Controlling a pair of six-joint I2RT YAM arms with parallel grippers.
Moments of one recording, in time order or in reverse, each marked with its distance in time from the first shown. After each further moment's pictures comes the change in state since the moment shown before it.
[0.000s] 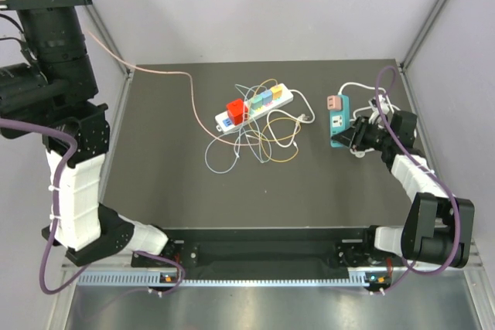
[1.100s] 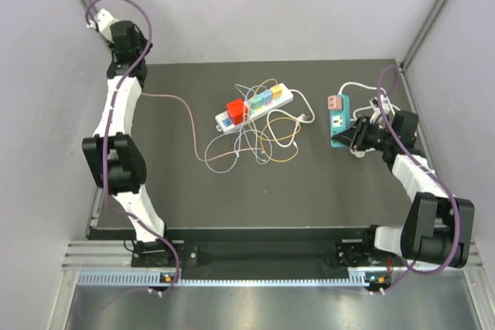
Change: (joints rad) left arm 0.659 0.468 -0.545 -0.312 0.012 -0.216; right arm -0.014 0.000 0.000 0.000 -0.036 0.001
